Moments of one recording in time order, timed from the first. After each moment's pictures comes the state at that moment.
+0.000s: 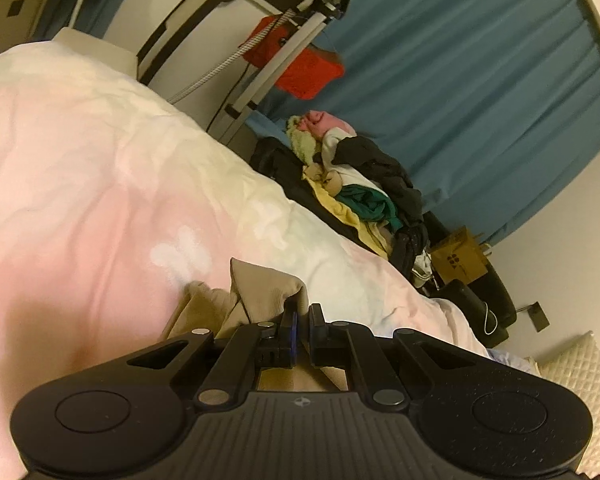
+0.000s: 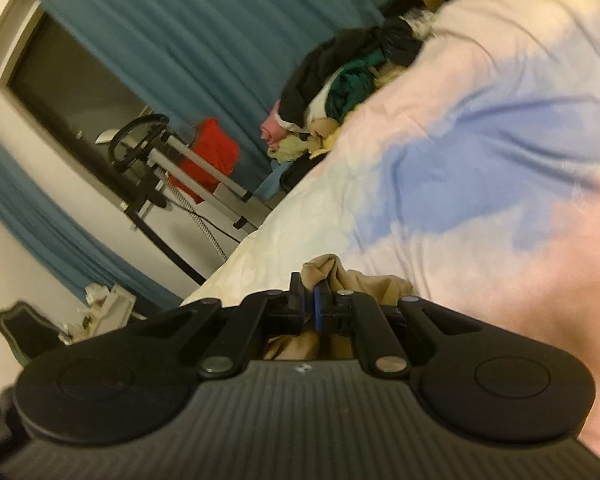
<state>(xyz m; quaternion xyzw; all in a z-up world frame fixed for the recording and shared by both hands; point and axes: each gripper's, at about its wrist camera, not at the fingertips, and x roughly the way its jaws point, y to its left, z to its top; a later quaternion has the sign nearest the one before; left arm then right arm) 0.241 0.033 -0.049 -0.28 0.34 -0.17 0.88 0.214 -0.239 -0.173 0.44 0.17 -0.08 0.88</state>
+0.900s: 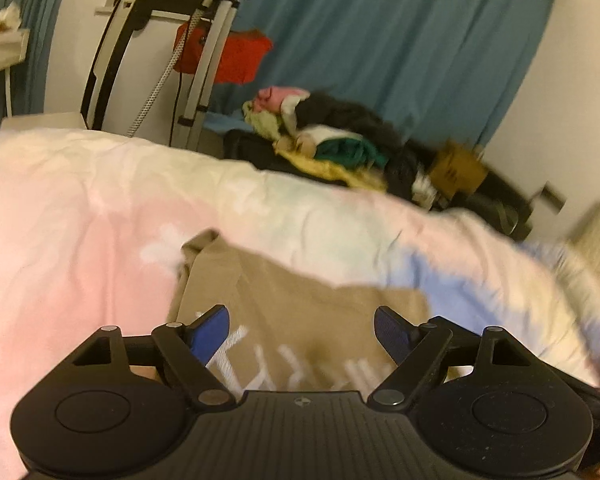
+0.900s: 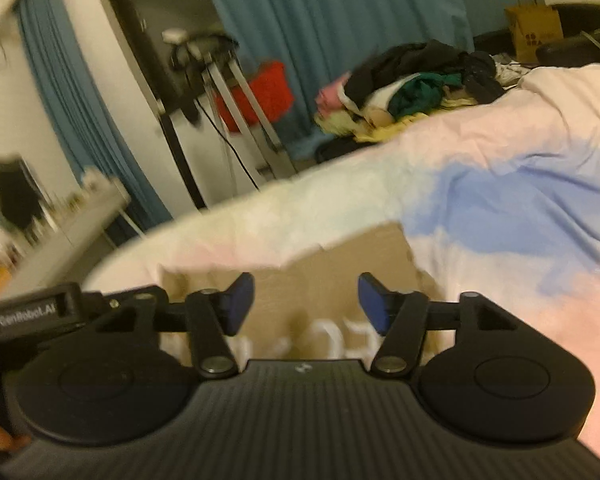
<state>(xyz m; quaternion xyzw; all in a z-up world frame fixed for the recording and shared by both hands) 0.205 -0.003 -0.053 -0.08 0.34 -0.21 0.91 0.208 -0.178 -0.147 0.22 0.23 -0.02 0.95</state>
